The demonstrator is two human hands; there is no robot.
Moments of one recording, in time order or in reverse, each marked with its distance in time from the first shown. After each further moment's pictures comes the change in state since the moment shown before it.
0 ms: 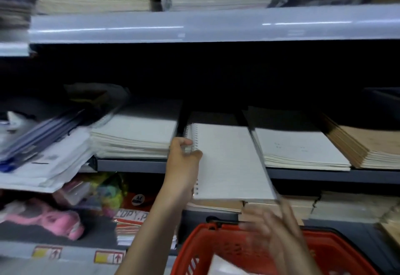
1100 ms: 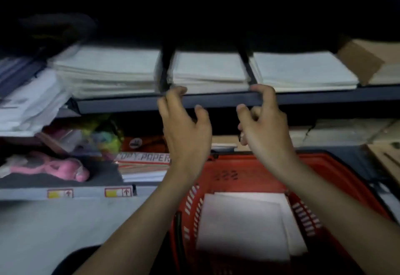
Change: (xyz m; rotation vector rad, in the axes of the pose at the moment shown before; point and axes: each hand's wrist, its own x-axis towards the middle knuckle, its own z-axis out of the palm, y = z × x) left_hand -0.047 -0.058 0.010 0.394 0.243 0.527; right_hand 0.057 0.016 0.028 -0.898 0.154 -0.308
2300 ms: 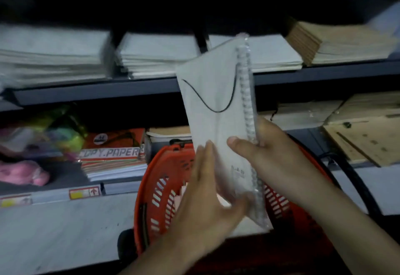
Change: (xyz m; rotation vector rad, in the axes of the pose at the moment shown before) left_hand -0.139 0.023 -0.011 -0.072 -0.880 -0.176; right_hand -0.073 -0.009 -0.095 0.043 -0.364 0.126
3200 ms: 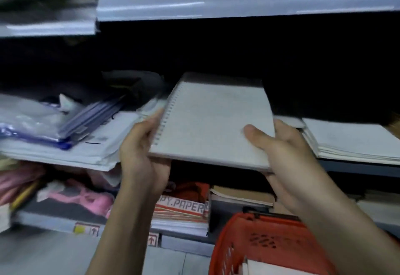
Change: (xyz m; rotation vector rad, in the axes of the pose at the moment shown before) left_hand 0.036 0.022 -0.261 -1.121 0.689 0.248; right_hand 0.099 -0.133 0.104 0.597 0.025 -0.020
